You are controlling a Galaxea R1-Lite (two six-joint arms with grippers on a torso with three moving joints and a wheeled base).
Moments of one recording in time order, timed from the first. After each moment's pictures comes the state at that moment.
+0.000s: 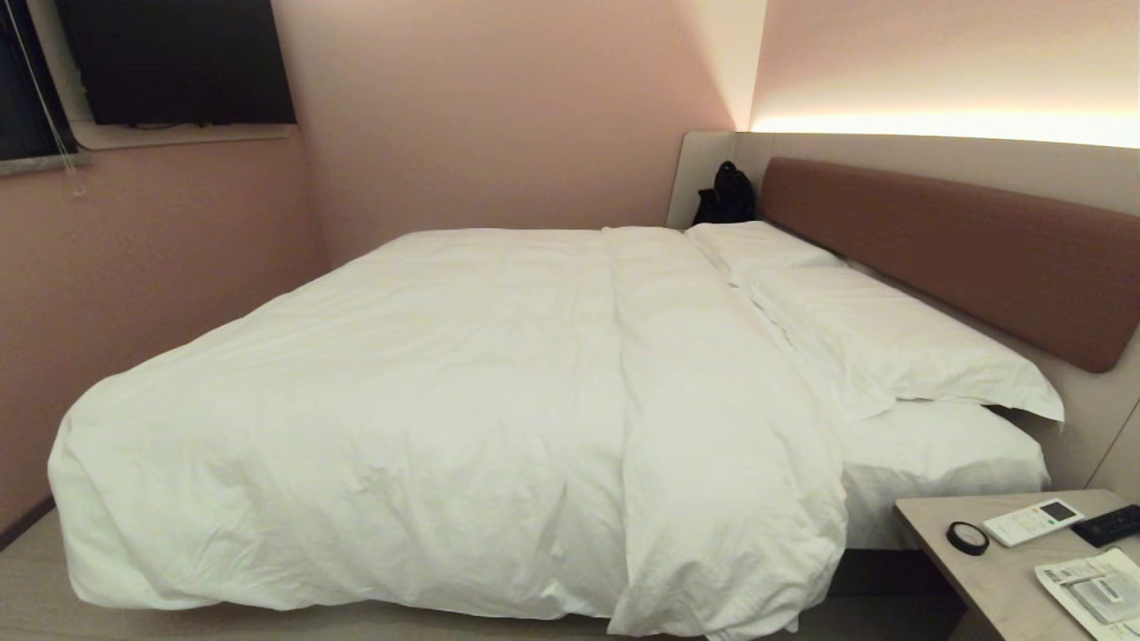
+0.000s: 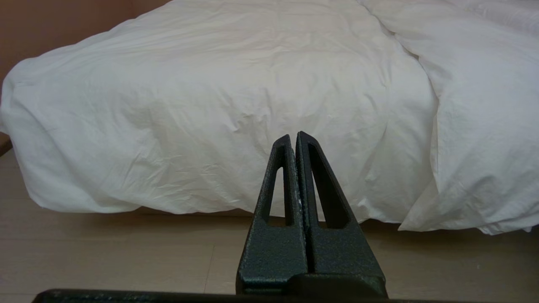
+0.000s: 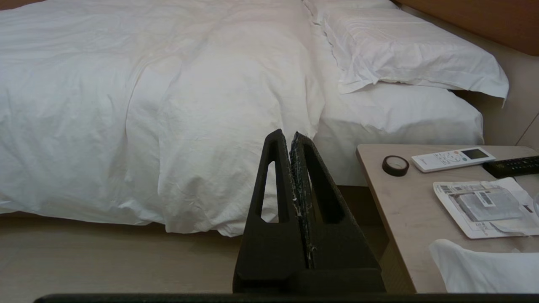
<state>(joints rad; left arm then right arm) -0.01 0.00 -0.02 0.04 -0.02 -0.02 0.00 0.00 0.00 0.01 0.01 -0.03</state>
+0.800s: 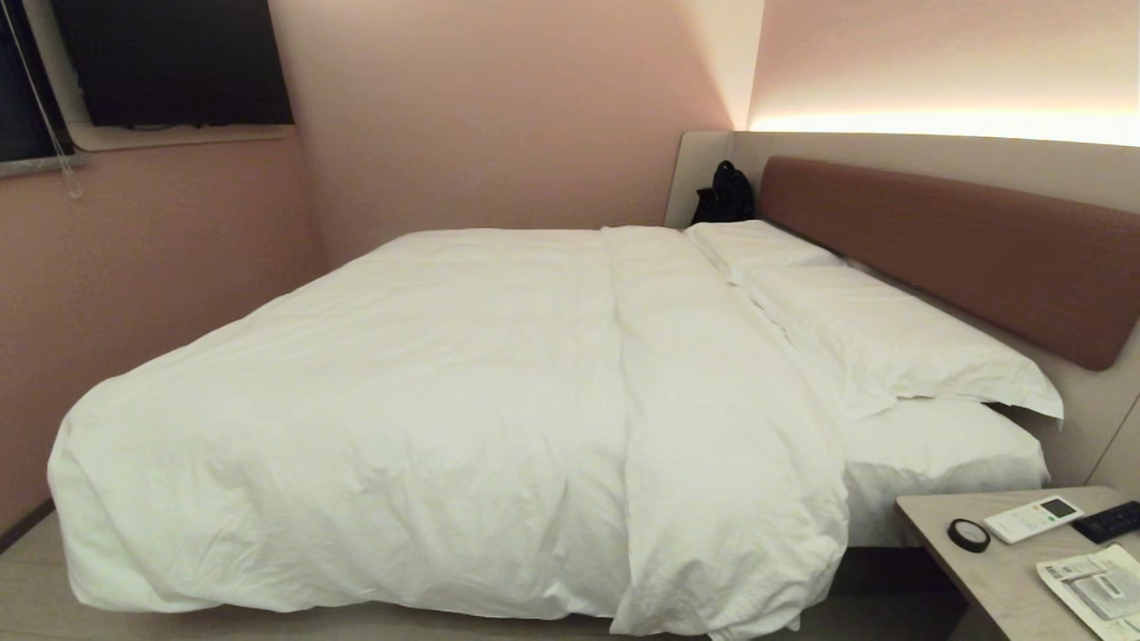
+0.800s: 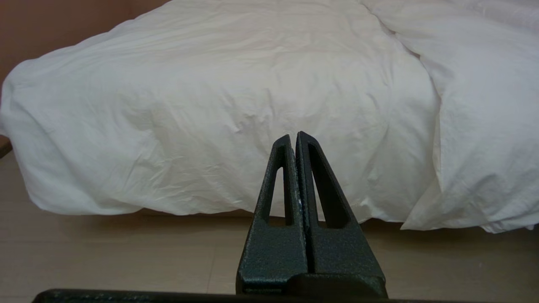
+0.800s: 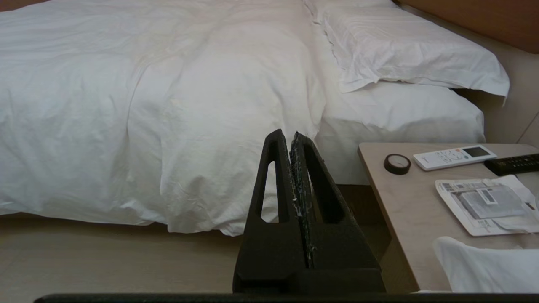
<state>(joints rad) -0.01 0.00 -0.02 0.04 -0.02 -0.02 0.00 0.00 0.00 0.01 0.01 -0.03</state>
